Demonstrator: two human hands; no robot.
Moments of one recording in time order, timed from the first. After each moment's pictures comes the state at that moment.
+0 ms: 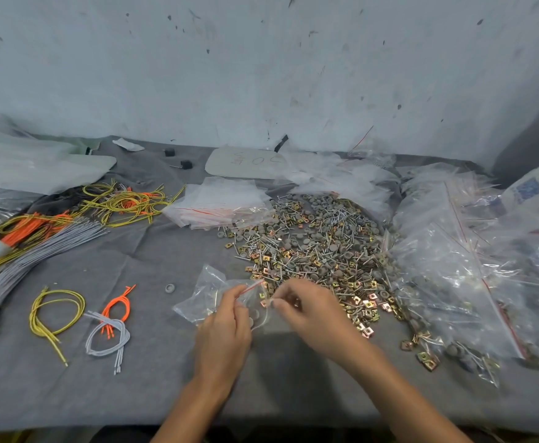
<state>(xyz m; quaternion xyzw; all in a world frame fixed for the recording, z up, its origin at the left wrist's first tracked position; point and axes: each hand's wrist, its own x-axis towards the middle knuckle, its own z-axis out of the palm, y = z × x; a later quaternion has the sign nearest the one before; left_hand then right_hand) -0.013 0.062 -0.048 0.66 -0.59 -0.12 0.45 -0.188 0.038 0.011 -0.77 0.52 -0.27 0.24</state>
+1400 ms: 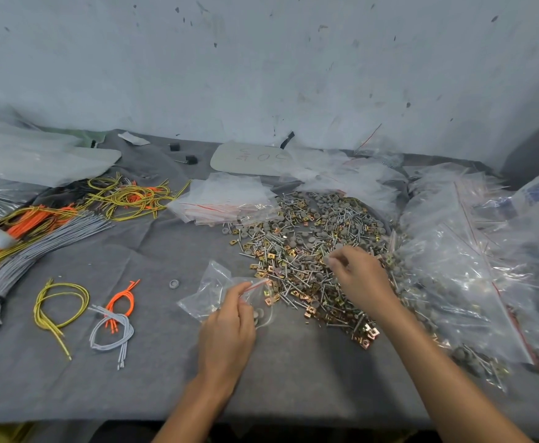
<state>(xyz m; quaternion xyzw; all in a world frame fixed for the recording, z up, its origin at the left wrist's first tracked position) -0.015 0.063 -0.044 0.66 -0.58 -0.12 0.46 -0.246 -0.020 0.015 -0.71 0.63 -0.27 0.15</state>
